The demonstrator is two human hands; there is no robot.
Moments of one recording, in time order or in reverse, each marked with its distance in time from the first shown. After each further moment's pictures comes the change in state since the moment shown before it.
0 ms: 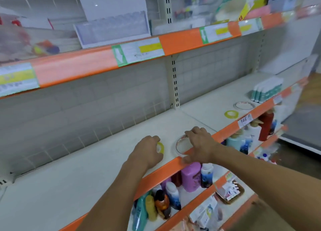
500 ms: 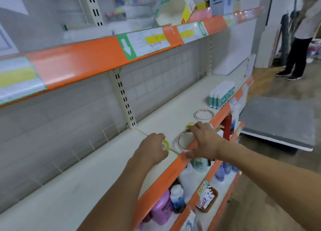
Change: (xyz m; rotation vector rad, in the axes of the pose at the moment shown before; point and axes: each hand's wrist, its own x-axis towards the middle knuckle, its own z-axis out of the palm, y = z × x) left_hand 0.163 0.131 0.041 -0.013 -0.096 0.299; right_hand 0.029 0.167 -0.035 0.024 0.111 0.262
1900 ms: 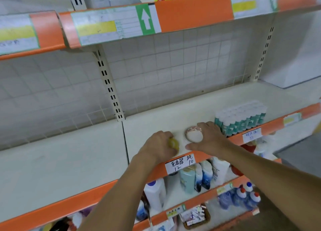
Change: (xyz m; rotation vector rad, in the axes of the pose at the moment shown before) left_hand 0.145 0.127 0.054 -0.091 0.109 -0.414; right_hand 0.160 0.186 -0.005 0.281 -0.170 -0.184
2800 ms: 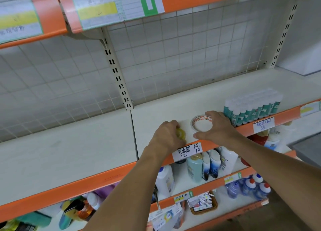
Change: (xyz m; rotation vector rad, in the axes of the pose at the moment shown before) left_hand -0.007 0.010 0.008 -0.114 0.029 -0.129; right_hand 0.009 0.015 0.015 0.227 0.071 0.026
